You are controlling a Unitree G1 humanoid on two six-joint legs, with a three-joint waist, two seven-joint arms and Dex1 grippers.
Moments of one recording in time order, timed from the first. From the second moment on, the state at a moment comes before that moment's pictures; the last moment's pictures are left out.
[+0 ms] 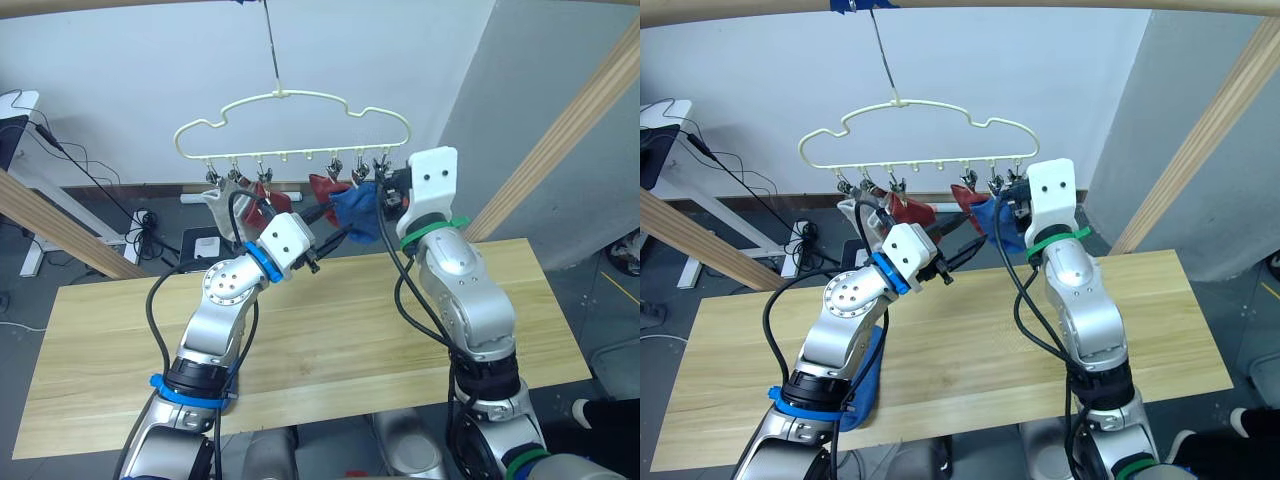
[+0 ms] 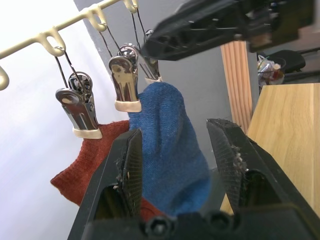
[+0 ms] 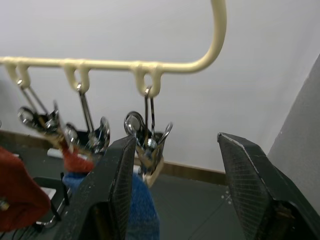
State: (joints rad) left arm -0.43 0.33 -0.12 -0.03 -0.14 0.00 -0.64; right arm -0.58 0.00 0.12 -0.33 -0.02 0.67 -0.03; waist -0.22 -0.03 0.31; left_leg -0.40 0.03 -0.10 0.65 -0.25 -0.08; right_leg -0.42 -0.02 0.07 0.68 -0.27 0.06
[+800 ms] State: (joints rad) left arm -0.43 0.33 -0.12 -0.03 -0.11 0.00 -0.64; right arm -0.60 0.10 0.05 -0.23 -0.01 0.59 -0.10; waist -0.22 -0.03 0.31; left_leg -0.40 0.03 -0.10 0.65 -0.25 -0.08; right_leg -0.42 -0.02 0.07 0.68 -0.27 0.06
